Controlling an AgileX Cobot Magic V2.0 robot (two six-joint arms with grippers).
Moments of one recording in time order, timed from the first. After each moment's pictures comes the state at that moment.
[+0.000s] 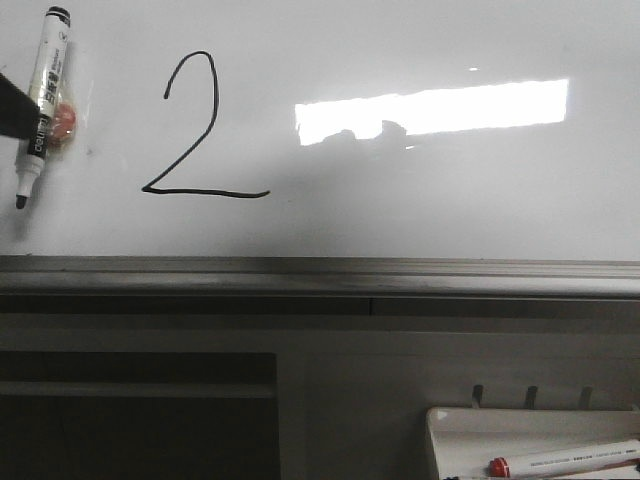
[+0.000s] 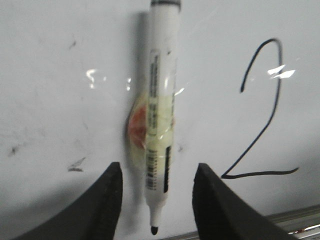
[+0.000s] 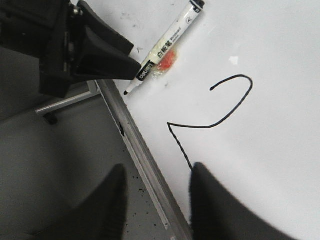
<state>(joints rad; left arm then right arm) -0.41 0.98 -0.55 -0.17 0.14 -0.10 0.79 1.27 -1.19 0.30 0.60 -0.46</state>
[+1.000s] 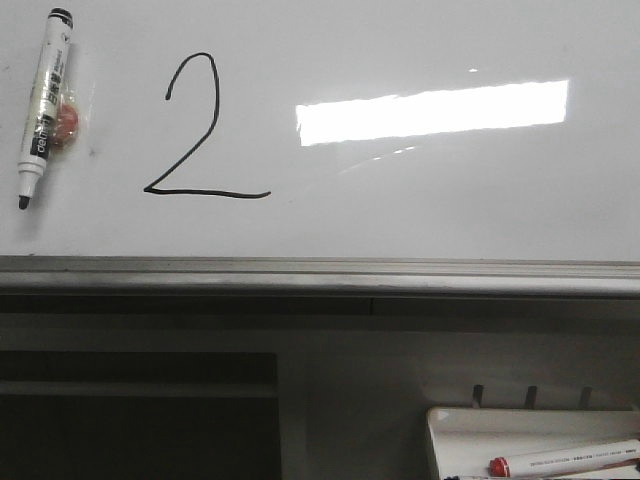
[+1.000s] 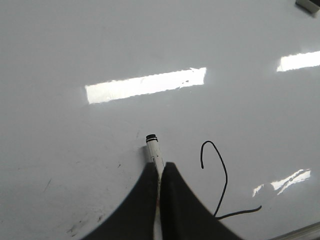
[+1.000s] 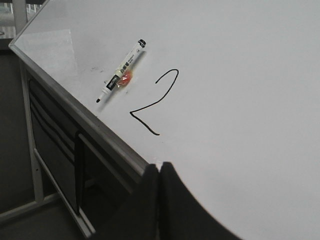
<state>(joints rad) -0.41 0.22 -0.41 0.11 0.24 -0.10 0.79 0.27 -0.21 0.30 0.04 -0.45</state>
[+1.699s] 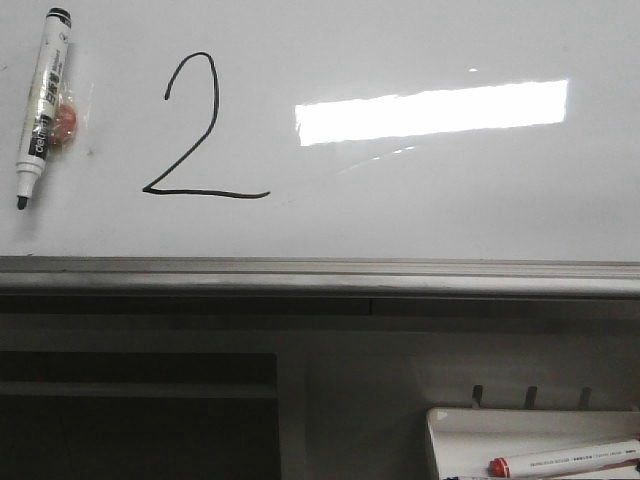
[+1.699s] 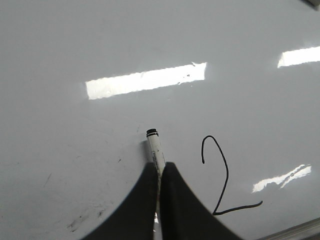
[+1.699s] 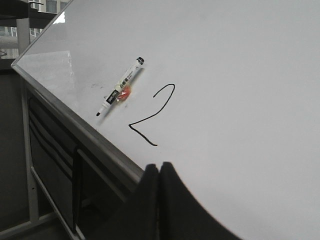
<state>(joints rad) -0.41 0.22 -0.41 0.11 0.25 -0.10 0.79 0.16 -0.17 0.30 0.04 -0.45</state>
